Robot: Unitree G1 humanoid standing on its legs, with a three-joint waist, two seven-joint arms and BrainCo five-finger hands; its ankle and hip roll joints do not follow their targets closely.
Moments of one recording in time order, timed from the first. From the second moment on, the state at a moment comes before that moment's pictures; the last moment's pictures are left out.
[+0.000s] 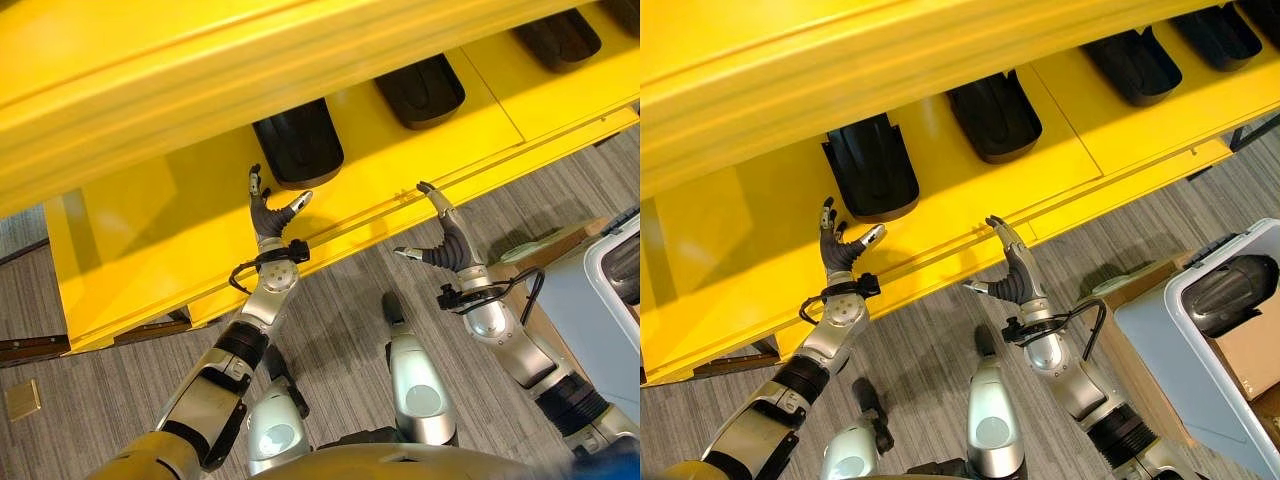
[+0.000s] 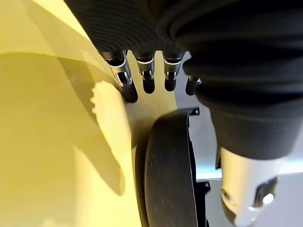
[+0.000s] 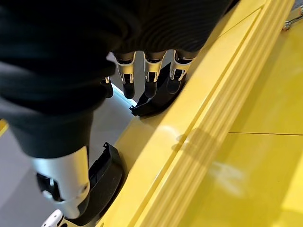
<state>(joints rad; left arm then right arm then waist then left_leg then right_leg) -0.47 0.24 -0.34 0.57 -0.24 -0.36 0.72 -0.19 -0.55 0.48 -0.04 -0.20 -0.10 -0.45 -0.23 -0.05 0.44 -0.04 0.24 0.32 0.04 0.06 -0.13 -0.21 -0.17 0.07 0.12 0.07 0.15</state>
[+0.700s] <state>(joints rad) -0.29 0.14 -0.25 0.57 -0.24 -0.34 1.02 -0.07 -0.53 0.49 -0.04 -0.20 -0.10 -0.51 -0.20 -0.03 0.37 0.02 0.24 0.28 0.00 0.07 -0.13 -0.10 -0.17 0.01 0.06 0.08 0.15</state>
